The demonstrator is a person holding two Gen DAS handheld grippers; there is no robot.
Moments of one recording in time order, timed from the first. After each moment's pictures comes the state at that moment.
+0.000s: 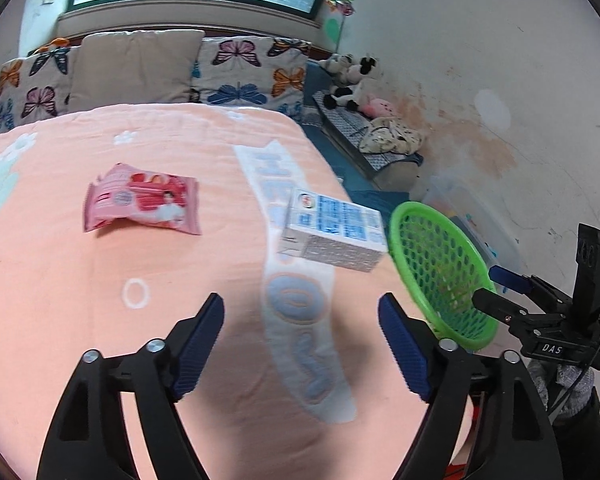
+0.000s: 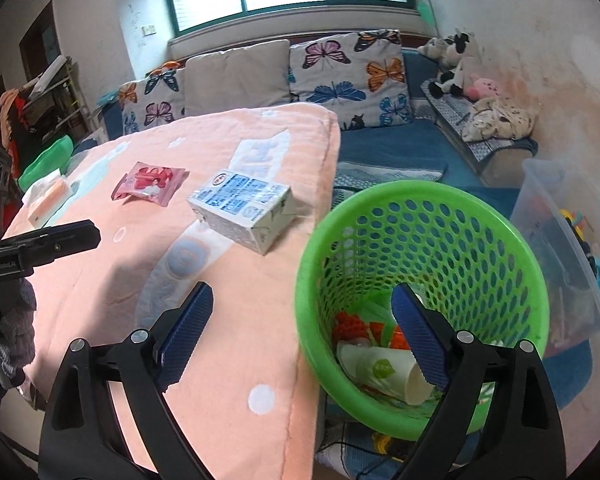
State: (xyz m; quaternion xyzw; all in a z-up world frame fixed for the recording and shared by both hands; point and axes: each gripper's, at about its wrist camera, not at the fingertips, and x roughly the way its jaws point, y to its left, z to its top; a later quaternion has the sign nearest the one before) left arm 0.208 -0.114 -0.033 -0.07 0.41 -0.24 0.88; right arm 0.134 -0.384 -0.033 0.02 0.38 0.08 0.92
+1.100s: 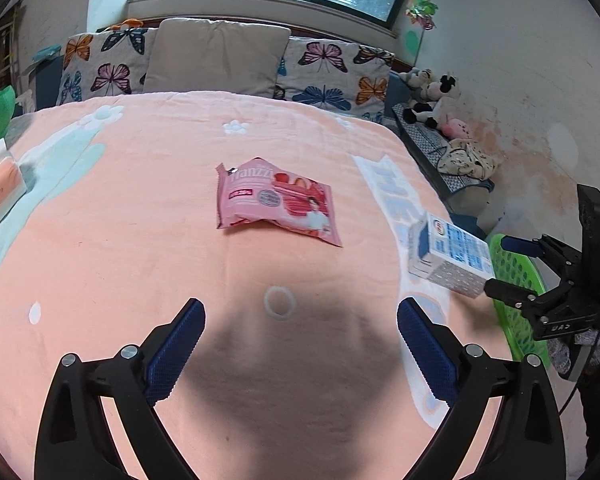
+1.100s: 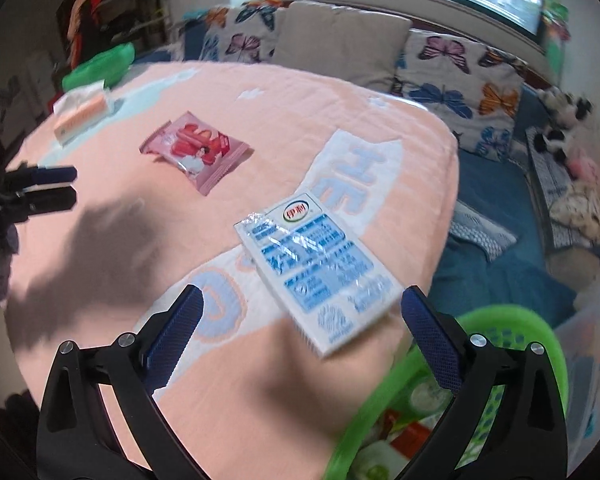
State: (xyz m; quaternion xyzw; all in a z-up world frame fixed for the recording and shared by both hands) left arm 0.243 -0.033 -0.050 -0.09 0.43 -0.12 0.89; right arm 0.256 -0.300 -0.051 -0.14 0.42 0.23 0.87
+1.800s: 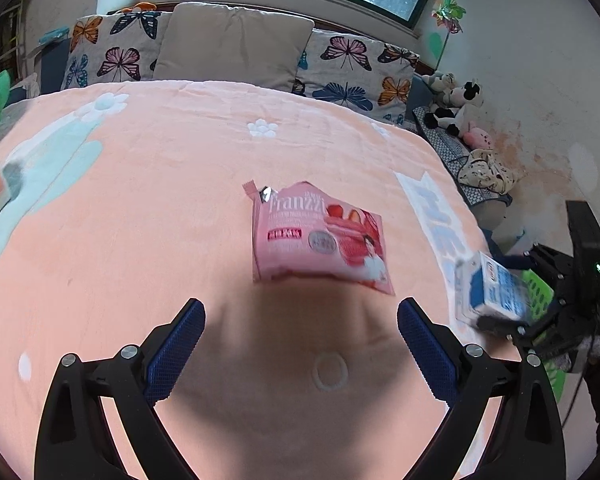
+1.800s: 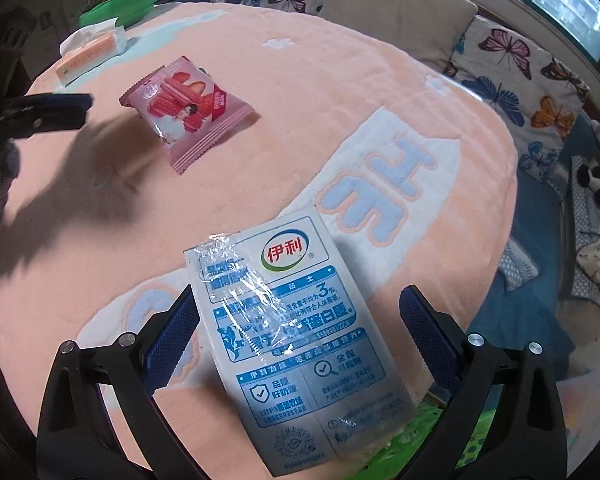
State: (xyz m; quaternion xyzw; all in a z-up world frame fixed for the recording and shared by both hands) left arm 0.312 -0.012 -0.071 -0.10 0.44 -0.10 0.89; right arm 0.321 -0.277 -0.092 -0.21 0.47 0.29 0.81
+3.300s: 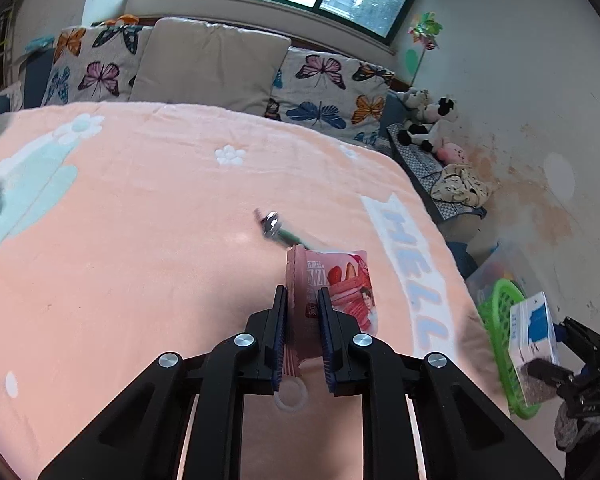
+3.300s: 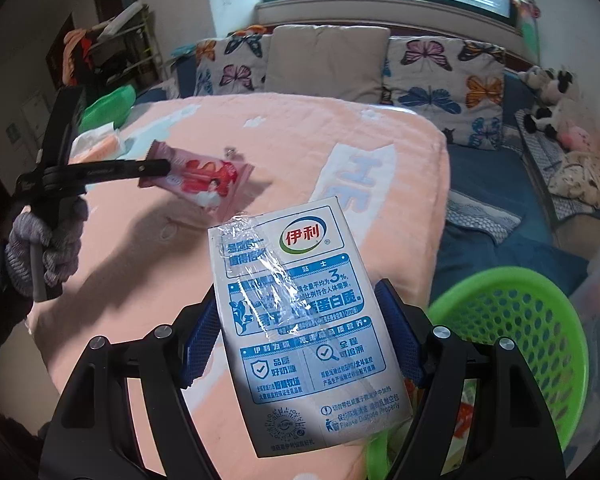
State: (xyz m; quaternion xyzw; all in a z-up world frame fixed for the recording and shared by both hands) left arm 0.306 -0.022 -0.048 -0.12 0.40 -0.15 0.90; right arm 0.208 -0.319 -0.022 -0.05 0.40 0.21 0.89
